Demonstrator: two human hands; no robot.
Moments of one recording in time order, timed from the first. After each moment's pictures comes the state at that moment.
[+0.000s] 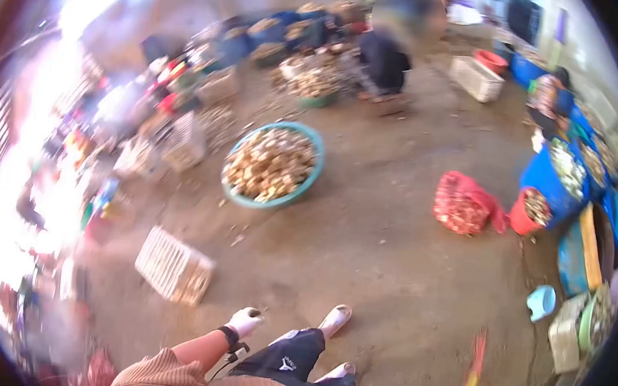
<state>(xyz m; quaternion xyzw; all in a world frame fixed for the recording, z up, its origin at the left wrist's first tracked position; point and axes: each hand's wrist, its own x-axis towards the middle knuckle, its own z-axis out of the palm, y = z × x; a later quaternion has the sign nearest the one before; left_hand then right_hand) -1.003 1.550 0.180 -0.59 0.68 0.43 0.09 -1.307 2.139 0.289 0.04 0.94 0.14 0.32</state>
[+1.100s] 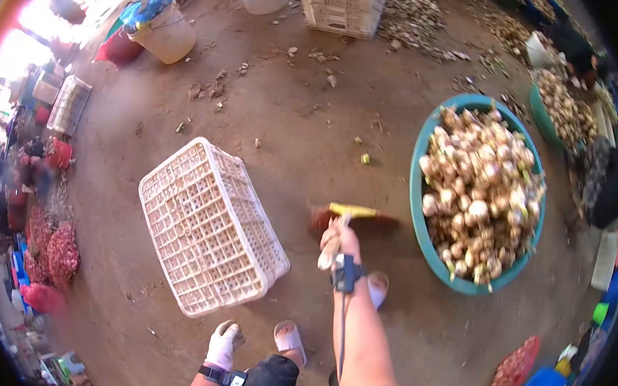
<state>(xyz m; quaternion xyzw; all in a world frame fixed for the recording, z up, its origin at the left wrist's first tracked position) -0.608 1.079 -0.125 -0.77 -0.07 0.52 -0.36 -0.824 0.792 -0.227 0.16 0.34 -0.38 0.85</state>
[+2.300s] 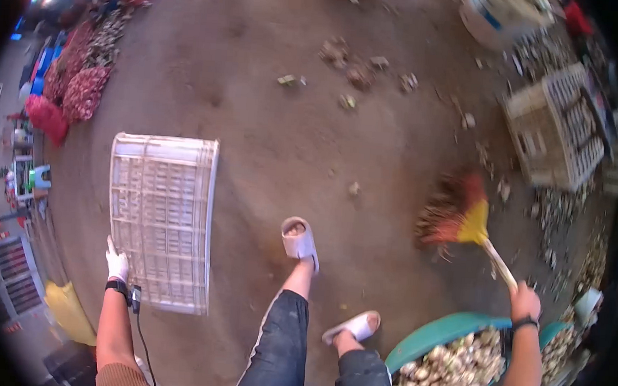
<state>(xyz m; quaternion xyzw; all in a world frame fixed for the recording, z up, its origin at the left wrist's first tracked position) -0.275 1.054 -0.154 -0.98 -0.16 0.10 -0.03 -0.811 0.286 -0.142 0.81 -0.47 -0.35 0.04</state>
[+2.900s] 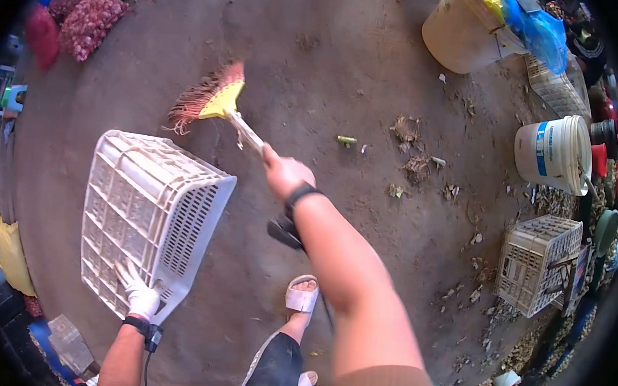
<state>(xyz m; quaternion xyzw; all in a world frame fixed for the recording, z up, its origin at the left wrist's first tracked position) -0.259 0.958 -0.221 -0.95 -0.18 0.24 0.04 -0.106 0.581 -0.295 0.91 -0.07 -0.28 -0.31</state>
